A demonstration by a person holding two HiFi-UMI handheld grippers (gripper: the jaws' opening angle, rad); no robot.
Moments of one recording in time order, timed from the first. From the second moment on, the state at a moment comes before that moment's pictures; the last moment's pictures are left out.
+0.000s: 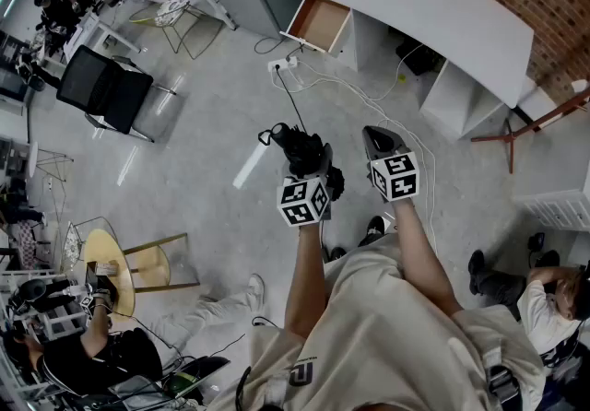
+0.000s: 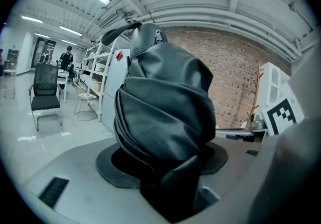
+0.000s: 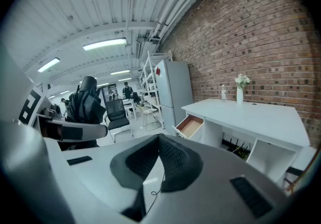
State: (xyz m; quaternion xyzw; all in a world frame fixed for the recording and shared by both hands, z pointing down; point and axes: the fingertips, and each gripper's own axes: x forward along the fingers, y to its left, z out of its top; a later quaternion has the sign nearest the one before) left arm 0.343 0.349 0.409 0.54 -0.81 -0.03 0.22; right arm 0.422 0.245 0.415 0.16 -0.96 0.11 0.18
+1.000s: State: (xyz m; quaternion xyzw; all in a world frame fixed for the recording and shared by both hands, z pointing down) left arm 0.314 0.272 0.438 0.53 -0.81 -0.06 0.25; right arm 0.402 0.168 0.439 0.14 -0.97 0.11 0.18
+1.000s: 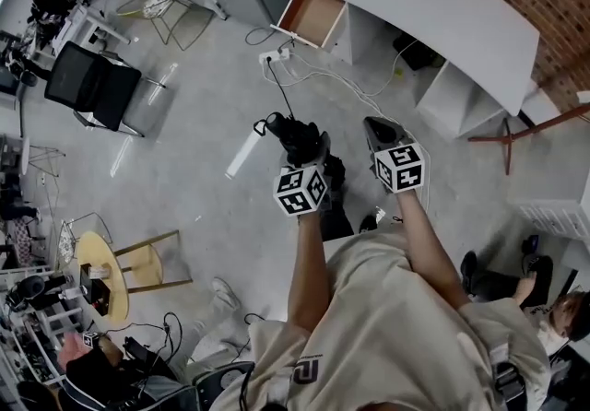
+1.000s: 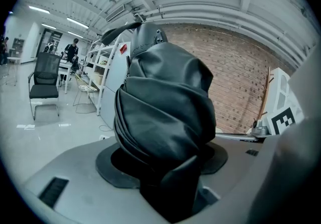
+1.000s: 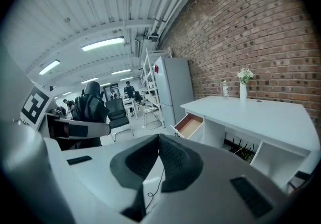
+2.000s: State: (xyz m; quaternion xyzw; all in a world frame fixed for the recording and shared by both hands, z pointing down) left arm 0.122 0.136 0.432 0.58 -0.78 -0.01 0.24; right arm 0.215 0.079 0.450 0.16 -0.96 0.11 0.21
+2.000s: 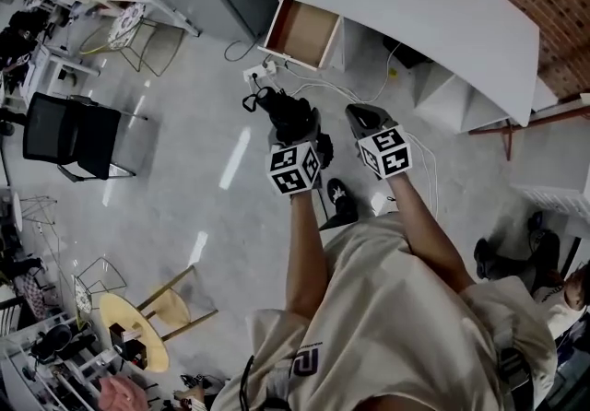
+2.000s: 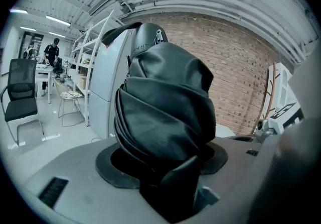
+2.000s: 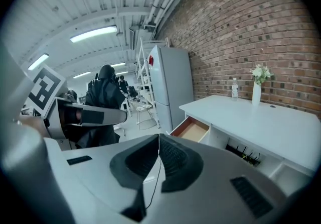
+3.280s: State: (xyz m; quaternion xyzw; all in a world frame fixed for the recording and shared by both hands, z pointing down) left arm 0.010 0.119 0.461 0.58 -0.77 0.00 0.28; right arm 0.098 0.042 0.452 0.16 -0.96 0.11 0.22
